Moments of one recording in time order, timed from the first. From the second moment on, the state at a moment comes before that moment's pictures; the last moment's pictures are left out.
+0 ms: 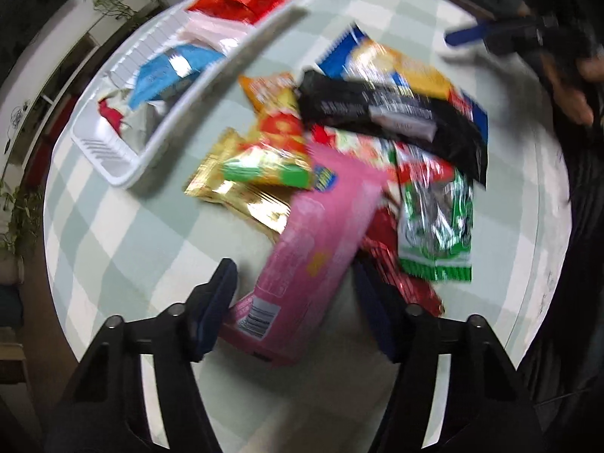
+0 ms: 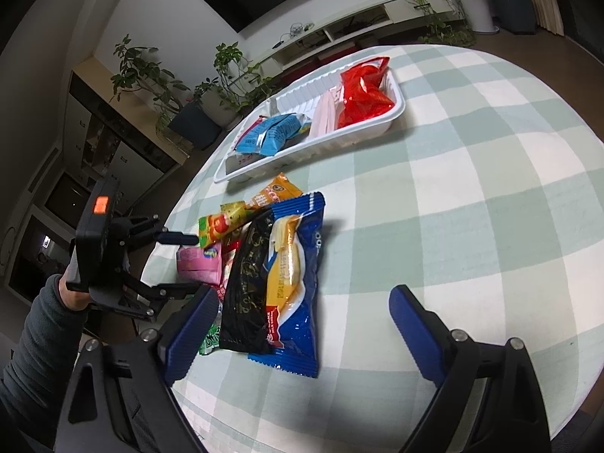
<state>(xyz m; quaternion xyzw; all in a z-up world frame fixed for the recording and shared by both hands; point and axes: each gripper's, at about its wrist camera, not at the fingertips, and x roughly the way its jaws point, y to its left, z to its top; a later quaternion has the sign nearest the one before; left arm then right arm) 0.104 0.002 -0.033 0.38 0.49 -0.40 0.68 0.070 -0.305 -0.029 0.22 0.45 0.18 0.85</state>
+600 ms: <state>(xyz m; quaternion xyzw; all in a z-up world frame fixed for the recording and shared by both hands) 0.088 0.003 -0.030 0.35 0.50 -0.39 0.69 0.066 -0.293 -0.025 0.19 0.46 0.18 0.85</state>
